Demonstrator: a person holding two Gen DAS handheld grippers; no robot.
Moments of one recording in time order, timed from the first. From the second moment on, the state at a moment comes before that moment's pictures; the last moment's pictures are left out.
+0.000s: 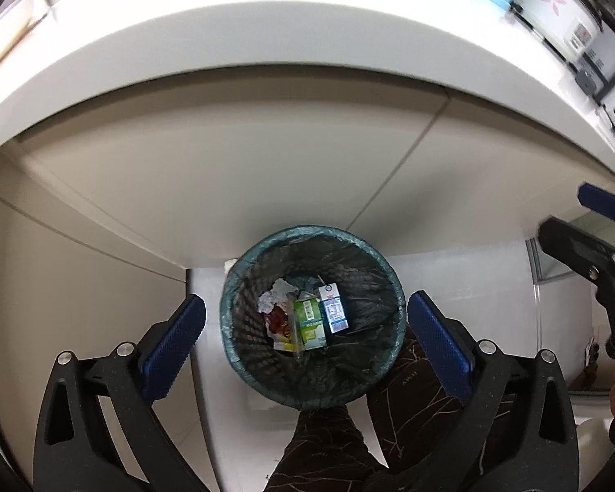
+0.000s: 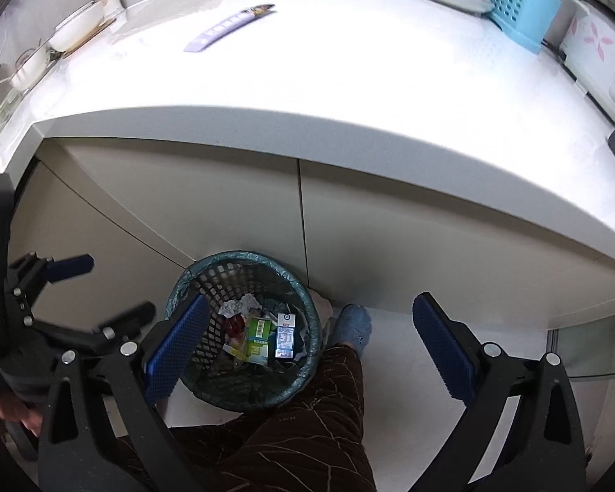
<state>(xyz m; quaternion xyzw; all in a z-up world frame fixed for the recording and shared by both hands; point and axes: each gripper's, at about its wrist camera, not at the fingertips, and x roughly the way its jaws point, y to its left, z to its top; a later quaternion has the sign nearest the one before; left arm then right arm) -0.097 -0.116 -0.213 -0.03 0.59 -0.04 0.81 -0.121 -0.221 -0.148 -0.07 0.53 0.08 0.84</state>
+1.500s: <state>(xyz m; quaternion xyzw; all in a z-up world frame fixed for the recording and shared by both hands) 0.071 0.026 -0.059 -0.14 0.52 0.12 0.84 0.072 -0.144 -0.049 -0.04 0.55 0.09 0.83</state>
